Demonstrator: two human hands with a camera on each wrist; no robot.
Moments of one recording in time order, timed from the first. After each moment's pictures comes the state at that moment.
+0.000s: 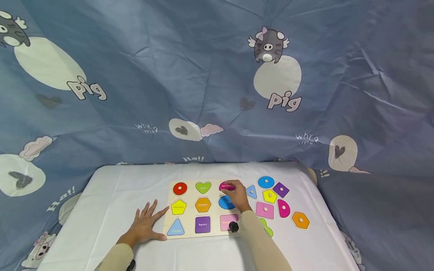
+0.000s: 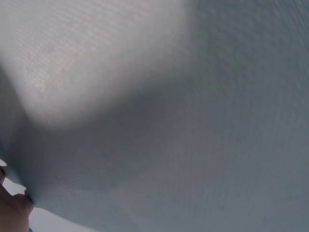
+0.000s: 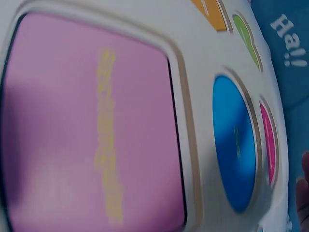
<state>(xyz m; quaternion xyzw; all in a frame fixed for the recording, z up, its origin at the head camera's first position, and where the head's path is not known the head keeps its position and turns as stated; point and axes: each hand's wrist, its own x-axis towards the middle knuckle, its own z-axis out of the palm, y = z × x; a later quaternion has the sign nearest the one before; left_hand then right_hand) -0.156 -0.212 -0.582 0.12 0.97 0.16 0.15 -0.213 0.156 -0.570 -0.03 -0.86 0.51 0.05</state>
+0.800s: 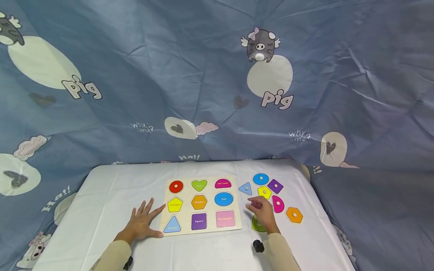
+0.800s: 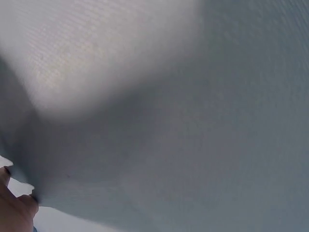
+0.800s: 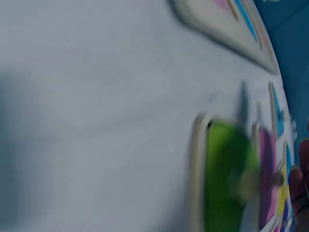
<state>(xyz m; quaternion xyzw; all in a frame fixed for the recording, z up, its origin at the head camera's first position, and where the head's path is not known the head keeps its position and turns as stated) -0.156 -0.209 -0.580 0.11 0.97 0.15 0.15 -0.135 0.250 -0.581 -0.10 -0.86 0.50 0.03</state>
